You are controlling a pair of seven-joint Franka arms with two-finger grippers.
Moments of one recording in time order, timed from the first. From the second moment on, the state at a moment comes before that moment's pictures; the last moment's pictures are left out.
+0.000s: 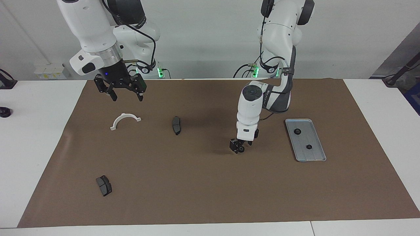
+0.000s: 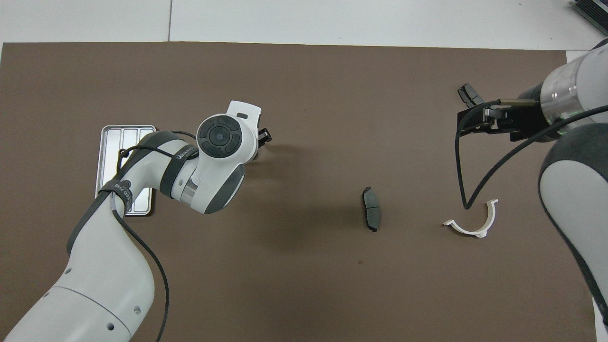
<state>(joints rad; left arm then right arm) -0.47 0.45 -0.02 -1.81 0.15 2.41 -1.05 0.08 0.07 0.06 -1.52 0.04 1.65 0.24</state>
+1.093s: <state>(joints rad) -0.47 0.47 -0.02 -1.83 0.17 2.46 -1.05 0.05 0.05 0.06 -1.57 0.00 1.66 0.21</state>
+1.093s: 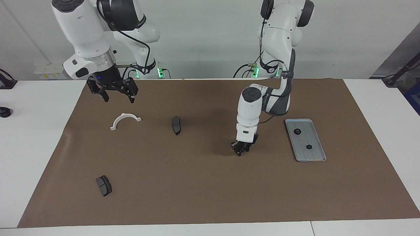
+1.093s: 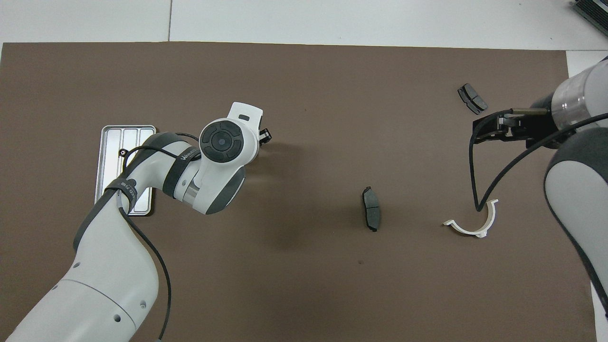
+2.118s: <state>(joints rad) -0.47 0.44 -0.01 -1.81 0.18 2.36 -1.05 0.01 0.04 0.06 -1.57 0.00 1.66 0.10</state>
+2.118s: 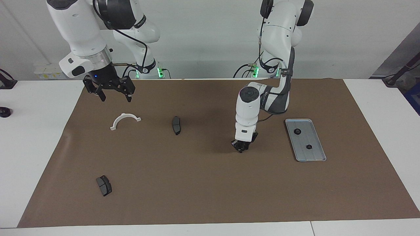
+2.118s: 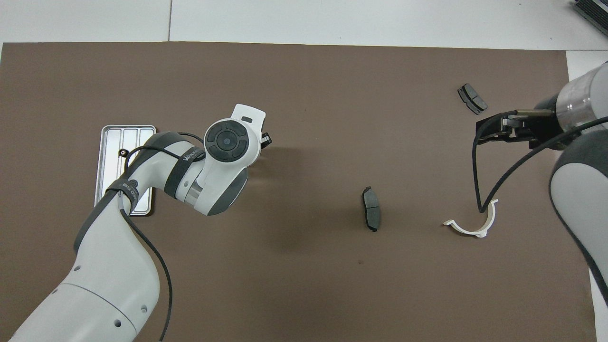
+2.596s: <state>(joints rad) -0.17 0.19 -0.01 -1.84 0.09 2.07 -0.53 -0.03 0.04 0.06 -1.57 0.00 1.66 0.04</state>
